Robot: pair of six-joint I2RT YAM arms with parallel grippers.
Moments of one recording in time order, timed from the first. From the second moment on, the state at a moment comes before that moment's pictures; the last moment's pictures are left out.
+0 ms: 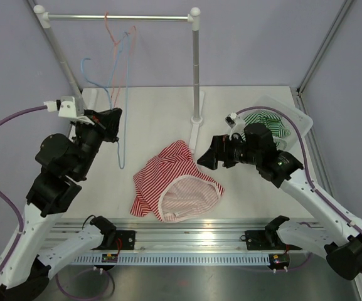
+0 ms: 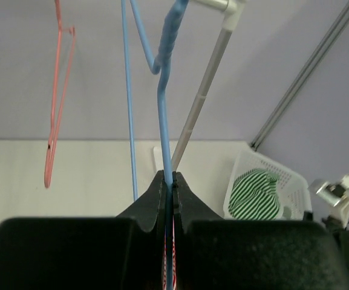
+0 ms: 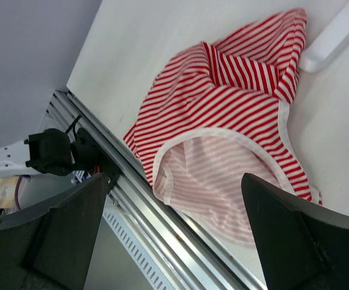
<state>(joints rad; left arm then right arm) -0.60 0.75 1.22 -0.30 -0.27 -0.28 0.59 1.03 0.95 -0.42 -0.38 0.51</state>
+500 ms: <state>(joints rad) -0.46 1.35 1.92 -0.79 -0.18 -0.23 0.59 1.02 1.05 -0.46 -0.39 0.46</state>
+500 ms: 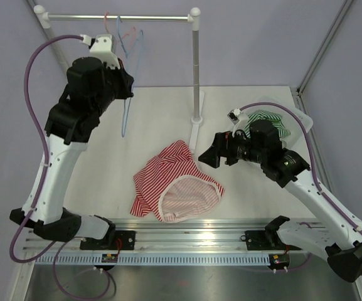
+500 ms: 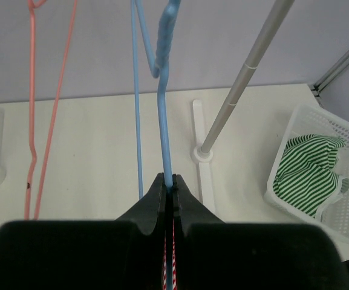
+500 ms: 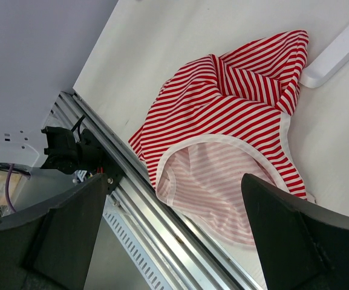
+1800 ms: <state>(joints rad) -0.21 1.52 2.07 -0.81 0.10 -0.26 0.83 1.38 1.06 -0.36 -0.16 0.45</state>
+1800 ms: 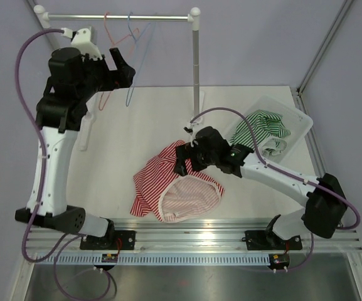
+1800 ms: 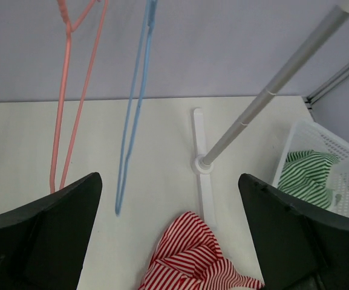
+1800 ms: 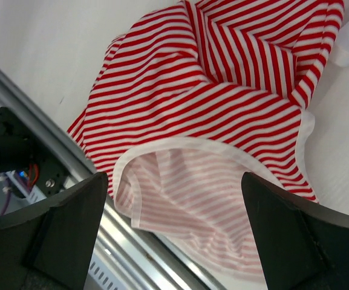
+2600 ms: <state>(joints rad) -0.21 0.38 0.89 -0.63 -0.14 -0.32 0.98 2.01 1.39 -0.35 0.21 0.36</state>
